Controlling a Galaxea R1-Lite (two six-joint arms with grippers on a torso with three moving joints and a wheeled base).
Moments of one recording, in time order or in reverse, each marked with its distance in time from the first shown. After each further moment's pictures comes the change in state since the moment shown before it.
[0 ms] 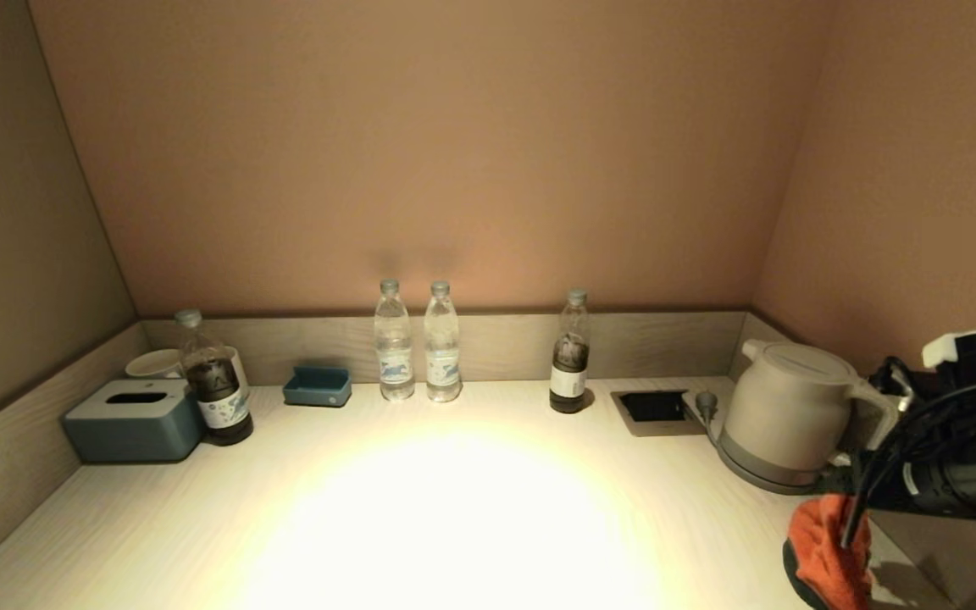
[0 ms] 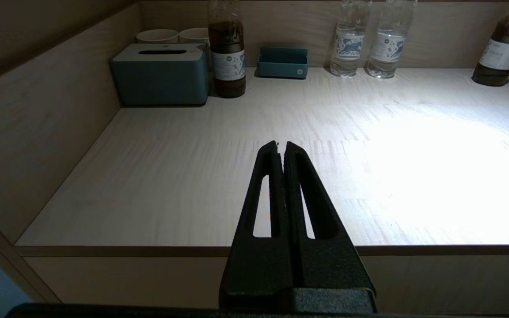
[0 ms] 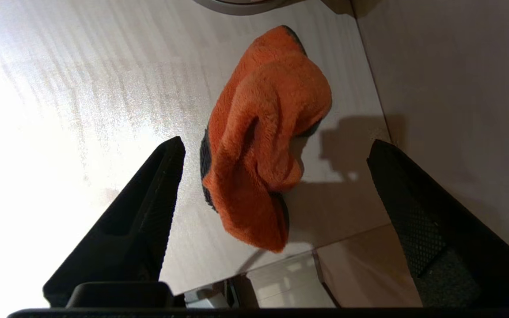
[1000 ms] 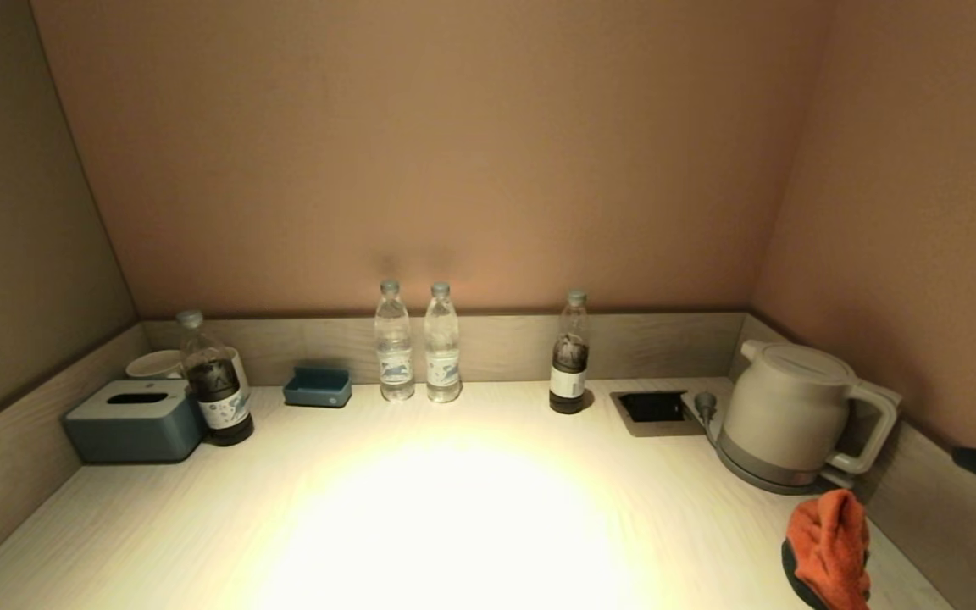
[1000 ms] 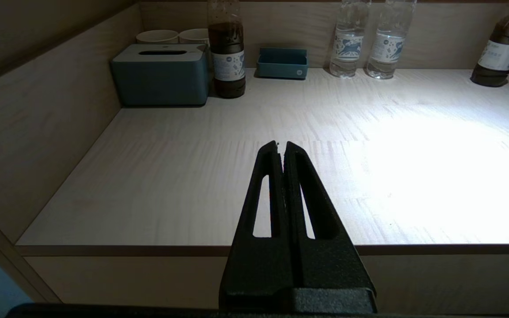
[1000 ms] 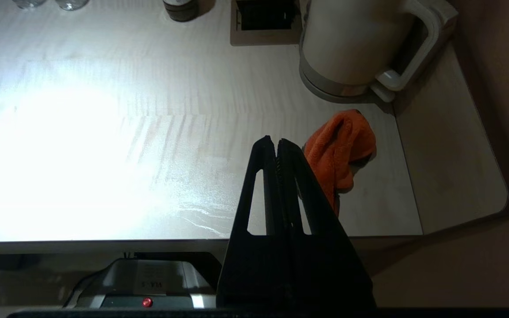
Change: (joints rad) left arm 0.000 0.000 0.000 0.000 0.000 0.000; right arm 0.003 -0.689 -0.003 0.278 0.323 -0.072
